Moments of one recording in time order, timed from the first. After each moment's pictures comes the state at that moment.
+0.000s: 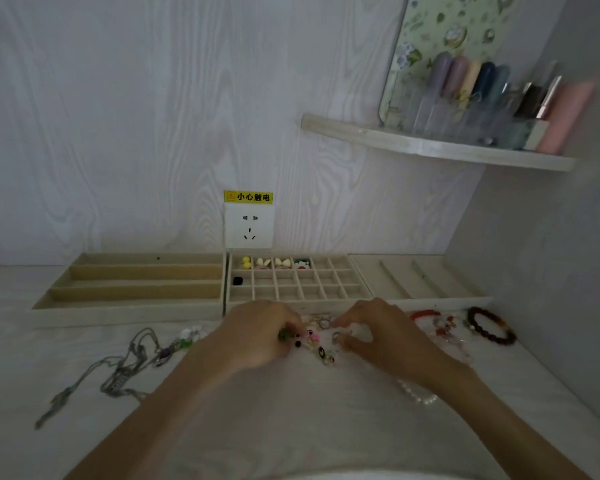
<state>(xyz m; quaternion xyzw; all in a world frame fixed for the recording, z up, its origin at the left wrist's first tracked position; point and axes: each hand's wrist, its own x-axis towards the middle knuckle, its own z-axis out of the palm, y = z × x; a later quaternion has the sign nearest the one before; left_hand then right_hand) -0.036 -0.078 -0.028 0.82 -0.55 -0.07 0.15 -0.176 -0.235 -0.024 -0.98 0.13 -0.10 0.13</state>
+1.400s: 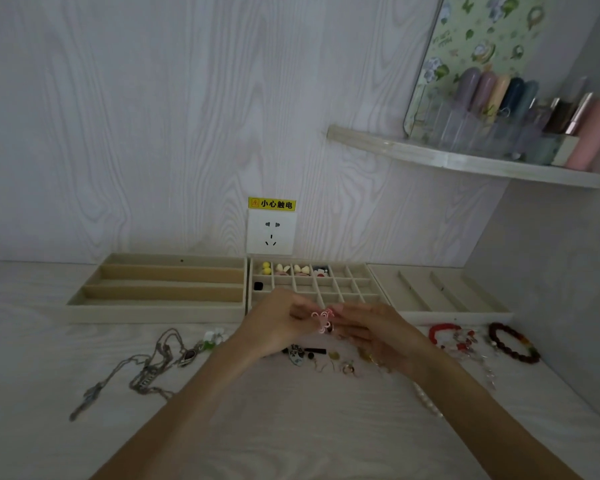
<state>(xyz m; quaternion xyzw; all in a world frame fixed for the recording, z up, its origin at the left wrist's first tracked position) -0.021 -0.079 -0.034 0.76 -0.45 -0.19 0.43 -0.139 -0.220 -0.021 -0.69 0.25 -0.05 0.68</state>
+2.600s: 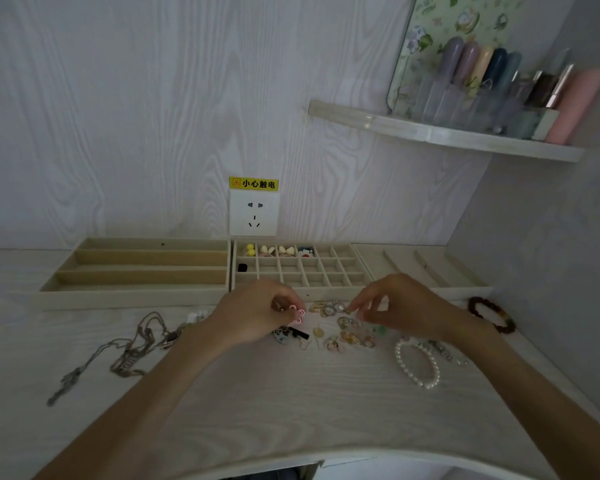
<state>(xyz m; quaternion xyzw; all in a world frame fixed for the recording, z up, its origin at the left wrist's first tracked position) -0.019 -0.070 -0.038 0.80 -0.49 -0.15 0.31 -0.173 -0.260 -0.002 -0.98 0.11 -0.02 0.18</state>
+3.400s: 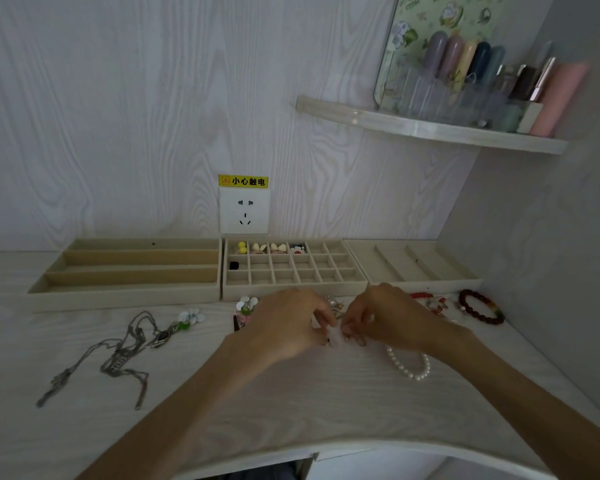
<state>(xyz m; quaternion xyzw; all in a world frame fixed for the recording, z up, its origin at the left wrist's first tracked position) -0.070 -0.095 -0.029 0.80 -0.53 -0.11 0.25 -0.177 -0.249 -0.019 -0.99 0.11 0.01 0.13</state>
